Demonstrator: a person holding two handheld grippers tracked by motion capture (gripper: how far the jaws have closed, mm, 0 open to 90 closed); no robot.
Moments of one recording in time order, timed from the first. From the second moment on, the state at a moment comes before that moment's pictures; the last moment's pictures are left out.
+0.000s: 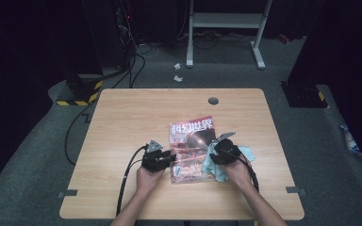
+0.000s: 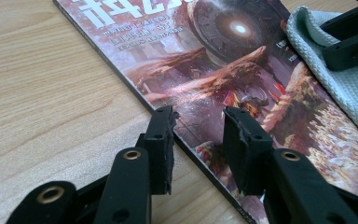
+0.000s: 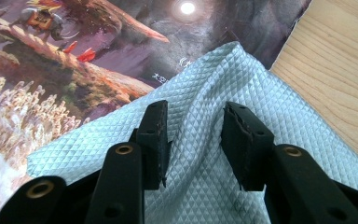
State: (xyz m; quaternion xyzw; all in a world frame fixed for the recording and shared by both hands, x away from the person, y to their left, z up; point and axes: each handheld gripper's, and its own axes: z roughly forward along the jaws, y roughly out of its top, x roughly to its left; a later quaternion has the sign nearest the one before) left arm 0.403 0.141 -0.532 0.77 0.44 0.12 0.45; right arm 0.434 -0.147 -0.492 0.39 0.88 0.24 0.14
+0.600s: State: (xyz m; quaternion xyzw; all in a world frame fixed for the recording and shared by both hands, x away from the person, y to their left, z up) left arm 0.391 0.126 -0.523 0.79 0.44 0.08 0.41; right arm 0.430 -0.165 -0.494 0.44 0.86 0.25 0.12
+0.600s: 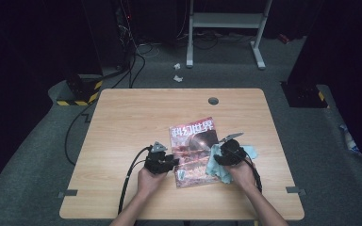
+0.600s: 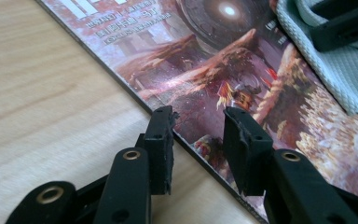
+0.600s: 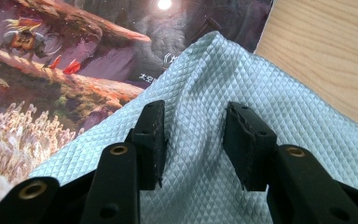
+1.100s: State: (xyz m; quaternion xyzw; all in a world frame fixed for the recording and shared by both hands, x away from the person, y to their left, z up) left arm 0.387 0.118 -0.513 0.80 0.44 0.08 0.41; right arm 0.409 -0.180 -0.476 0.39 0.88 0.23 0.16
